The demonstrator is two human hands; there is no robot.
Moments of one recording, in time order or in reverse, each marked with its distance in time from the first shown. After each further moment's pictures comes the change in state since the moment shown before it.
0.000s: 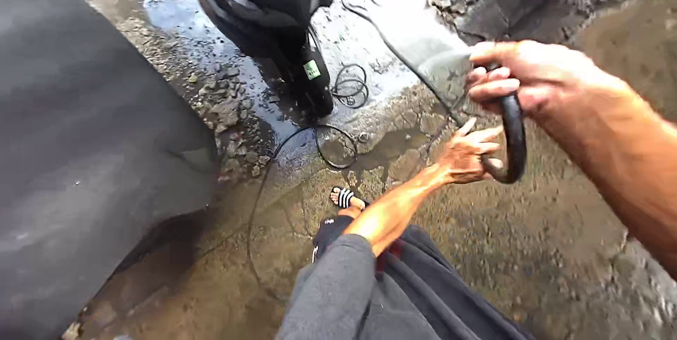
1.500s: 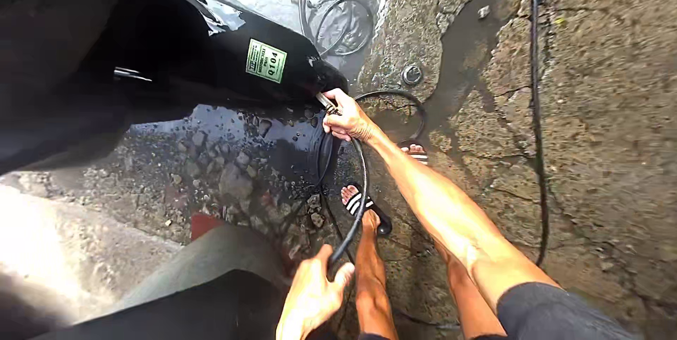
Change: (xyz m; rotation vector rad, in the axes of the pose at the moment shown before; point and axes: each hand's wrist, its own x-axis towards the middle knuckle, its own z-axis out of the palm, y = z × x) left_hand -0.264 -0.304 -0.371 0.393 -0.951 -1.255; right_hand 0.506 0.365 0.262 0.316 -0.330 -0.434
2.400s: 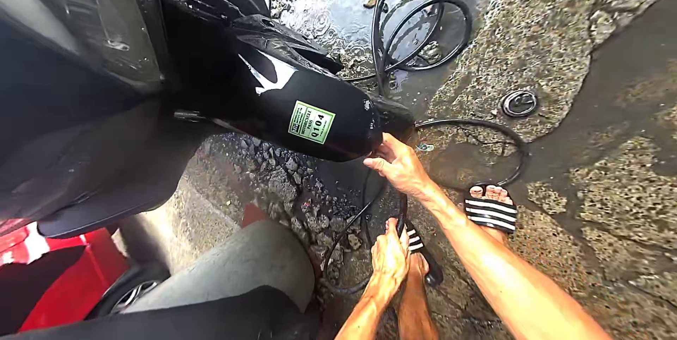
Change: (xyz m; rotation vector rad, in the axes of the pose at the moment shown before) left_hand 0.196 0.099 0.023 -0.146 0.199 -0.275; right_hand 0.025 0.003 -0.014 -0.125 0.040 -0.149
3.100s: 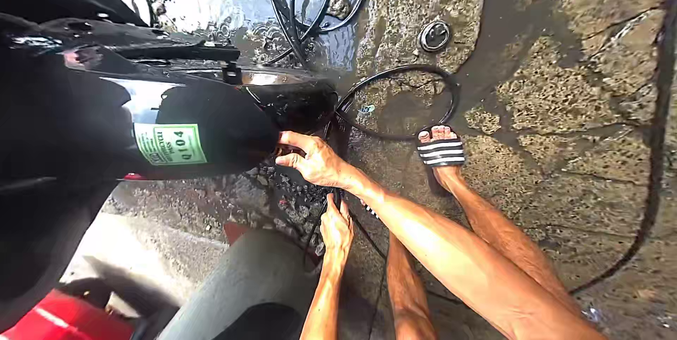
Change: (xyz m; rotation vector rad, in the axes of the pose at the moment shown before) left_hand 0.034 -0.025 0.003 0.193 0.244 0.043; right_hand -0.005 0.021 0.015 -0.024 0.026 -0.164
